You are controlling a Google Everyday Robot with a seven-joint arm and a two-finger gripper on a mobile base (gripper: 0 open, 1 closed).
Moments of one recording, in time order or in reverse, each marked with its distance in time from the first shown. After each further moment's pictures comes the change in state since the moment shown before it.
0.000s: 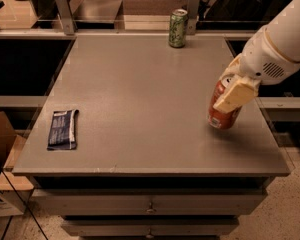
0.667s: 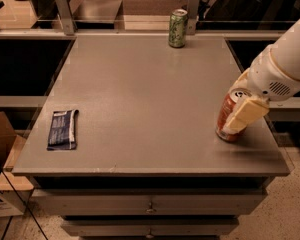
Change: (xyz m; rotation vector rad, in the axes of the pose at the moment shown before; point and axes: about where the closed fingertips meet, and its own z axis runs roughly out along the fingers) arm 0.037 0.007 0.016 0.003 0.065 0.005
